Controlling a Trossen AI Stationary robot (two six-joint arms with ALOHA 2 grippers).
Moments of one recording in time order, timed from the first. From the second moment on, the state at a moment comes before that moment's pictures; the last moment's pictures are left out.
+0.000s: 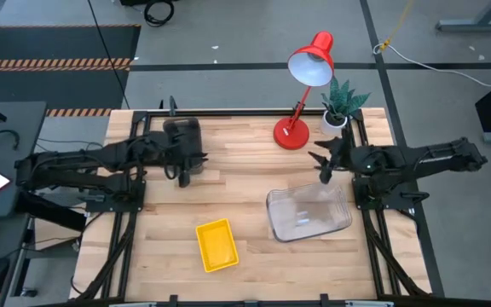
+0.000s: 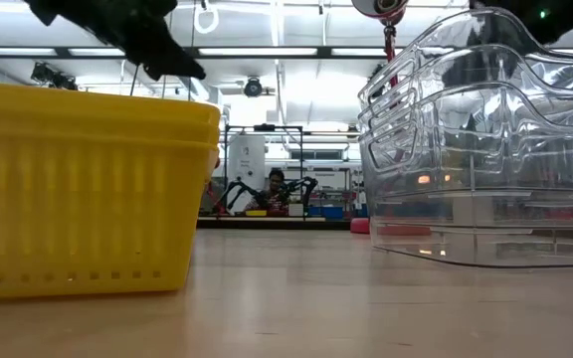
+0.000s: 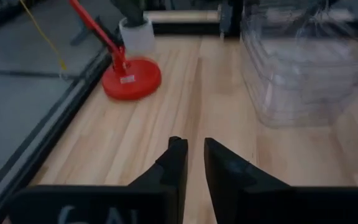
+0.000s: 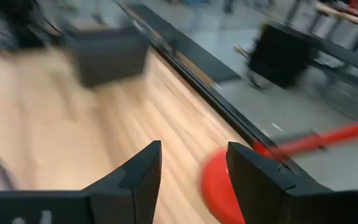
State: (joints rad) left arm 0.19 0.89 0.68 -0.22 -0.05 0.08; right arm 0.11 0.63 0.57 -0.37 0.65 0.13
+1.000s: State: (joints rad) left arm 0.08 0.70 0.56 -0.10 -0.05 0.05; right arm 0.01 1.03 0.52 -0.45 0.68 0.26
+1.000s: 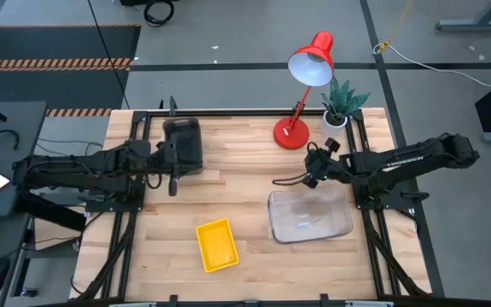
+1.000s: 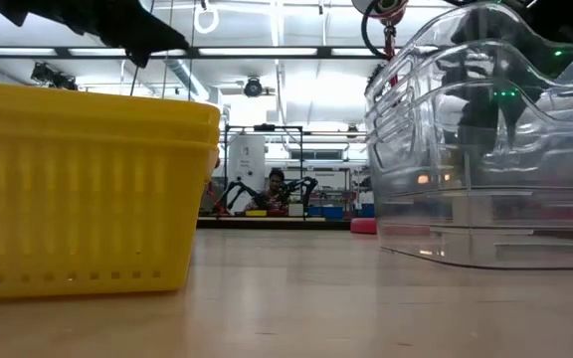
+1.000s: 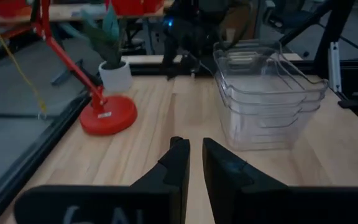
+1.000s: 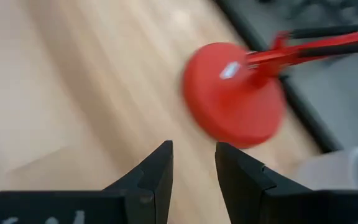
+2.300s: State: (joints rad) left arm 0.13 0.18 0.09 0.18 0.02 -0.05; right arm -0.01 0.49 0.02 0.36 0.12 0.18
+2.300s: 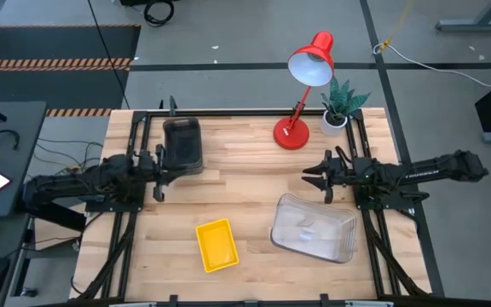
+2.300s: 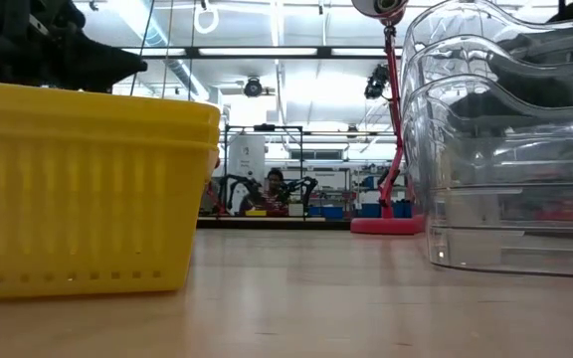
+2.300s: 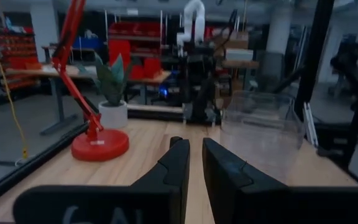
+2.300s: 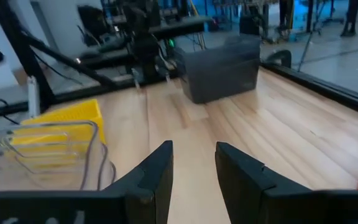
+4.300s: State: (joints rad) left arm 0.05 0.08 0.01 0.19 -0.10 -0.09; right arm -0.04 0.47 0.01 0.43 0.27 0.27
